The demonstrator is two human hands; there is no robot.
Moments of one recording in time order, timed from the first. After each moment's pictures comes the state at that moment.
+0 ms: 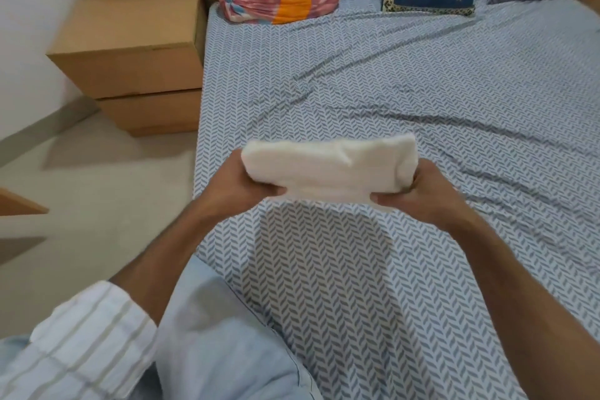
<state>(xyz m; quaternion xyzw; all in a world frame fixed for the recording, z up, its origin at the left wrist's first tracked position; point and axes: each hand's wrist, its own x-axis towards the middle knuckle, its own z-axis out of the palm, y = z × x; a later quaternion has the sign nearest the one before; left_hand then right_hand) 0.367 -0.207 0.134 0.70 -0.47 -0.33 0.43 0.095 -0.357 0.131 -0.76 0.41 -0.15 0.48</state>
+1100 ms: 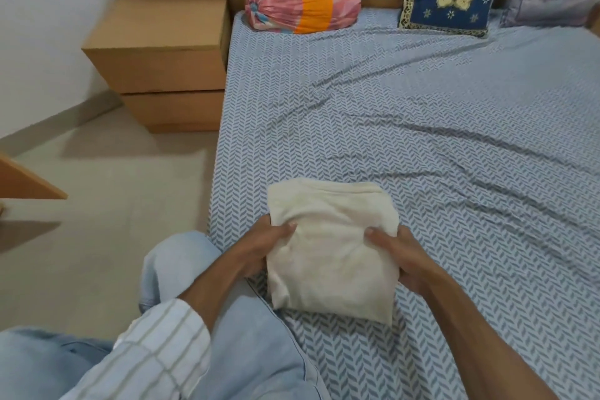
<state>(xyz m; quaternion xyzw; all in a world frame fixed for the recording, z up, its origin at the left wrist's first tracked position) 0.330 -0.154 0.038 0.67 -0.12 -0.57 0.47 0.095 -0.283 0.046 -0.45 0.50 -0.16 0.73</state>
